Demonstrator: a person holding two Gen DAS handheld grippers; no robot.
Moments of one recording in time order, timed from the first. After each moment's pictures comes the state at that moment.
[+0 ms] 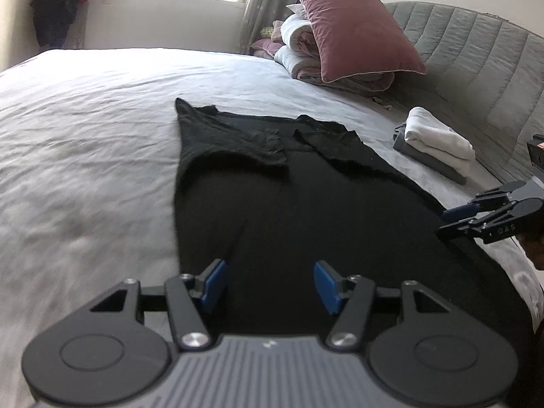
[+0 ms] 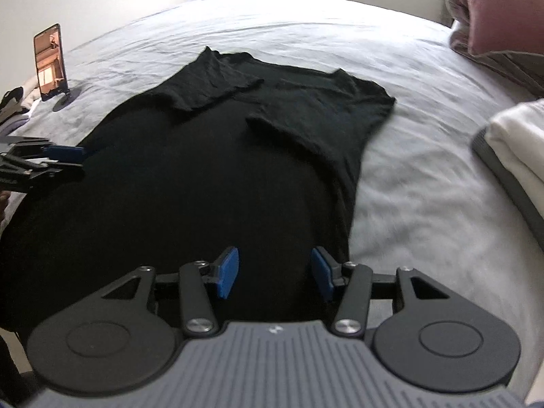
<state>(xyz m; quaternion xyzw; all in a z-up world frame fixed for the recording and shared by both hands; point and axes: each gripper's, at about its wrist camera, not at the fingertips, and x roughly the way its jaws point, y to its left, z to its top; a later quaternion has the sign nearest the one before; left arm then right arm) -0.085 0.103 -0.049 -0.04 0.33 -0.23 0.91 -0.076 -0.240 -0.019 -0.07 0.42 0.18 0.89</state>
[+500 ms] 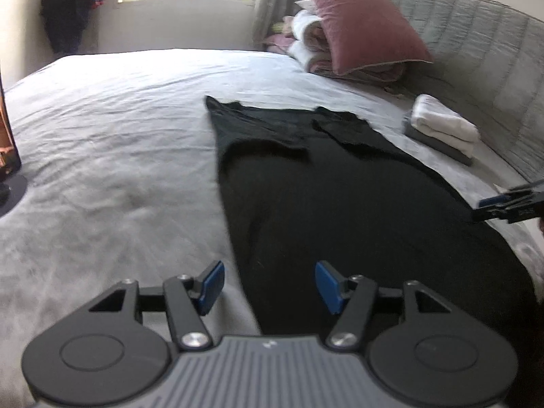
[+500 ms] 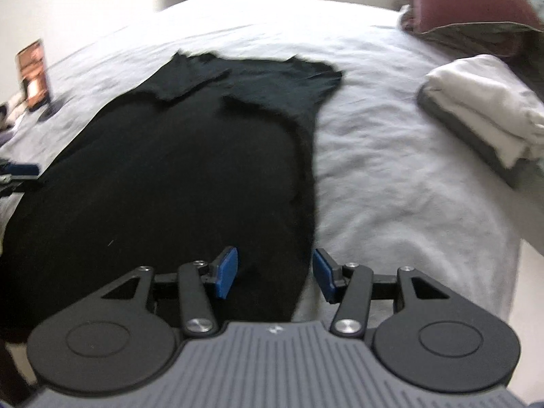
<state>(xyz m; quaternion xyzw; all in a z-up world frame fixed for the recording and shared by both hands) -0.113 0.129 -0.038 -0.01 0.34 -0.19 0.92 -0.129 -0.259 -0.014 -0.02 0.40 0.10 0.91</state>
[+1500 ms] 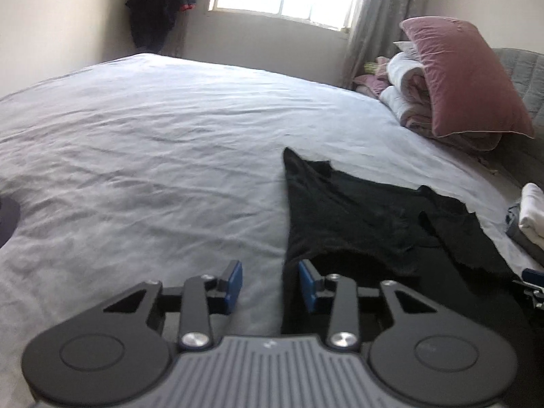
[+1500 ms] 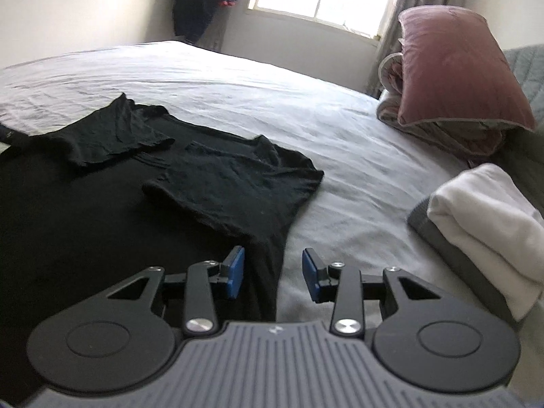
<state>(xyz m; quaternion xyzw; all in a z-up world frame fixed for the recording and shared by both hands) 0.023 0.112 -0.047 -0.07 0.30 -0.06 0.95 -0.022 -0.226 -0.043 -0.14 0.27 0.06 0.95</state>
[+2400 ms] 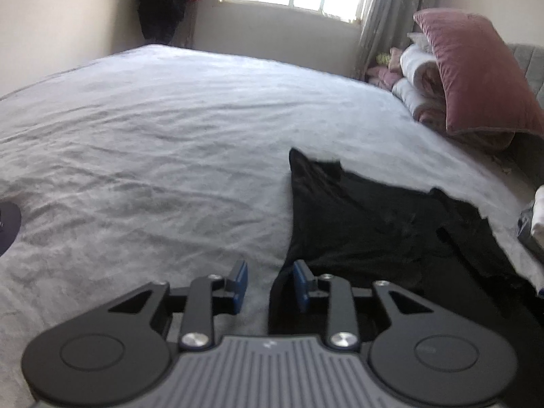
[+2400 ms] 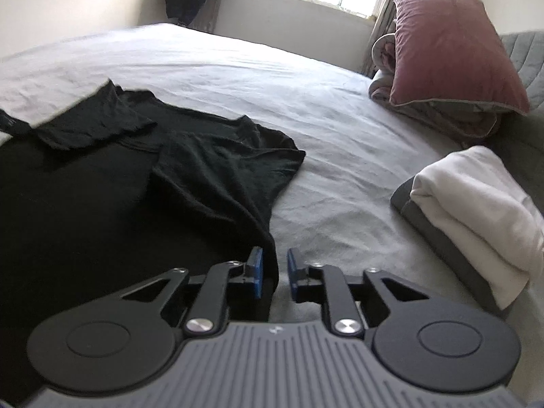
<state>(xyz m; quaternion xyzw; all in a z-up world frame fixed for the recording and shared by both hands) 0.034 0.109 -0.037 -0.08 0.31 -0.03 0.95 -0.026 -0.246 -0.032 -0.11 0.31 0.05 0.94</state>
